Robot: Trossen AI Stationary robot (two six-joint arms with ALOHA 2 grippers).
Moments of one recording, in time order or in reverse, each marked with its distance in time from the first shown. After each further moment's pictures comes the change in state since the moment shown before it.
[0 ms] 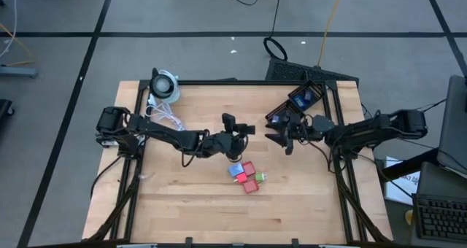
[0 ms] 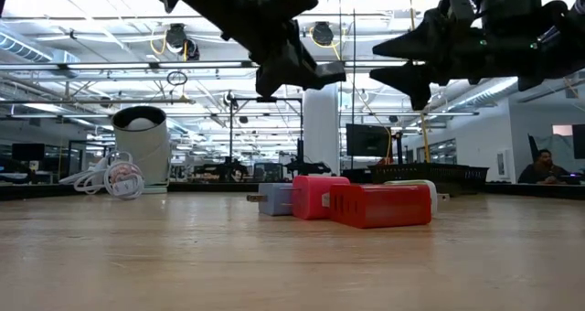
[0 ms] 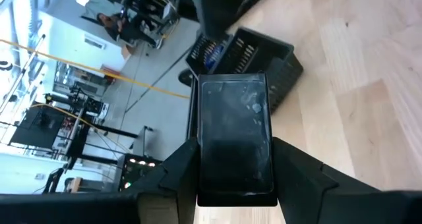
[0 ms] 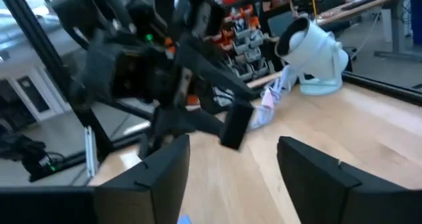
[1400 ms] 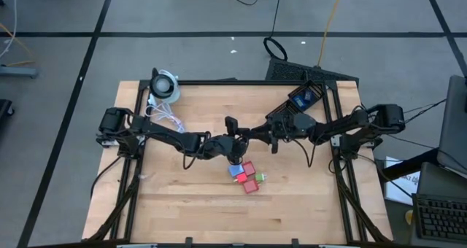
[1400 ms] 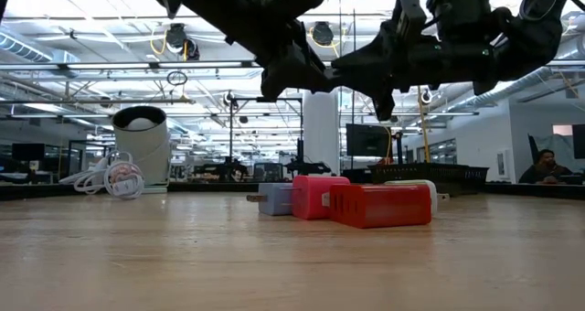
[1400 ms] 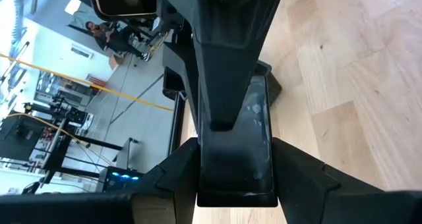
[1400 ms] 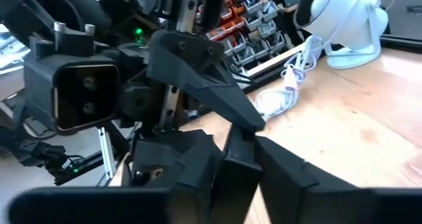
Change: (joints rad) left arm -0.008 0.030 0.000 0.047 0.065 -0.034; right arm -0.001 0.284 0.191 0.041 -0.100 0.114
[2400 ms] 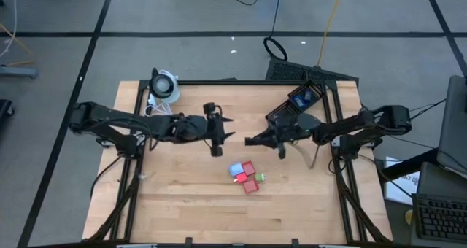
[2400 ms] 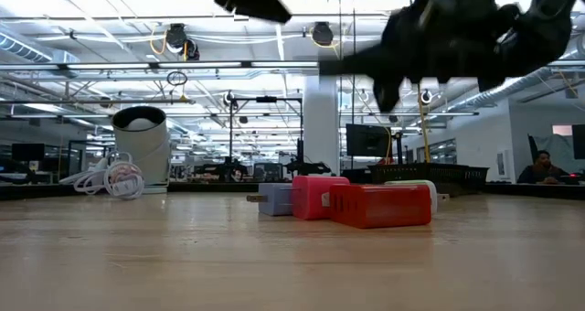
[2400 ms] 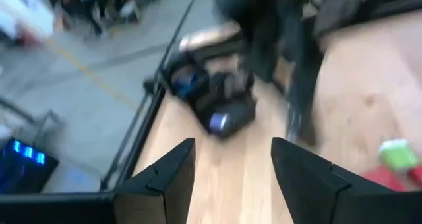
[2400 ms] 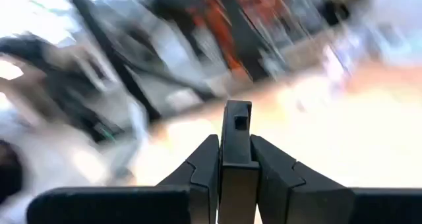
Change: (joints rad) left arm 0.033 -0.370 0.000 -0.366 0.211 -0.417; right arm -0.005 -0.071 -0.025 -0.032 -0.139 -0.048
